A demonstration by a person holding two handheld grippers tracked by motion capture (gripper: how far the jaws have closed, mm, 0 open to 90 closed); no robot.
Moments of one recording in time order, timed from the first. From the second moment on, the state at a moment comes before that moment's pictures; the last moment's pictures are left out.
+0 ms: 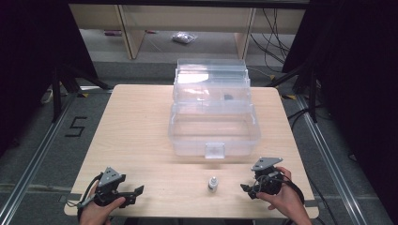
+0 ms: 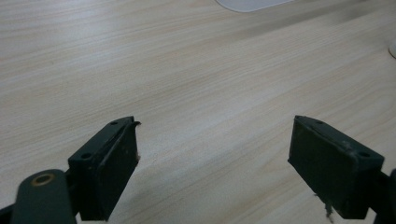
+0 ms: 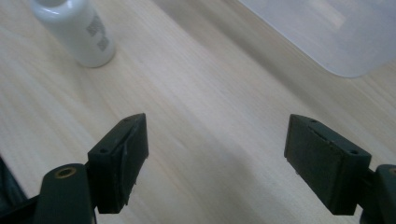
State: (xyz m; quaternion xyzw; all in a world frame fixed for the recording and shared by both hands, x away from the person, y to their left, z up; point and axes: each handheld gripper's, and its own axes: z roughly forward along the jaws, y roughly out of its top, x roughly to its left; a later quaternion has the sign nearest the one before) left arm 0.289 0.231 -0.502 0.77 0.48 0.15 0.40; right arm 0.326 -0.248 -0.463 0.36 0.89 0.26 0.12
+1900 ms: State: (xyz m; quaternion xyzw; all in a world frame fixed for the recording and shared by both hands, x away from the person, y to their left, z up) left arm 0.293 0.228 -0.504 0.77 0.48 0.15 0.40; right arm 0.347 -0.131 -0.449 0.16 0.97 0.17 0.05
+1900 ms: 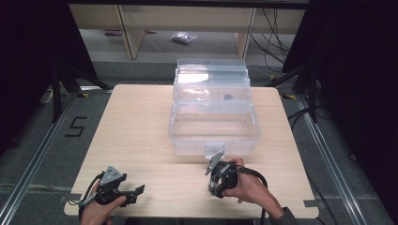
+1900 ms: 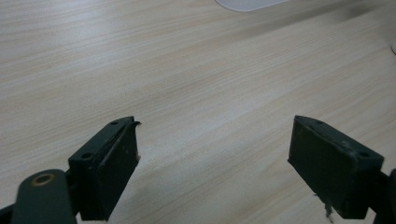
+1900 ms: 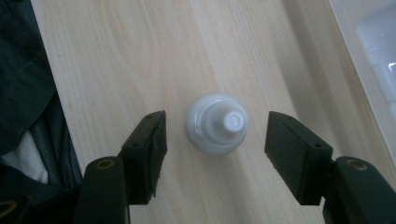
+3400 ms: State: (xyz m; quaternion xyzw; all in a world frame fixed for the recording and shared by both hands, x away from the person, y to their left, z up) left arm 0.293 0.230 -0.502 0.77 0.47 0.16 0.40; right arm 0.361 -0.122 -0.426 0.15 0.98 0.12 0.05
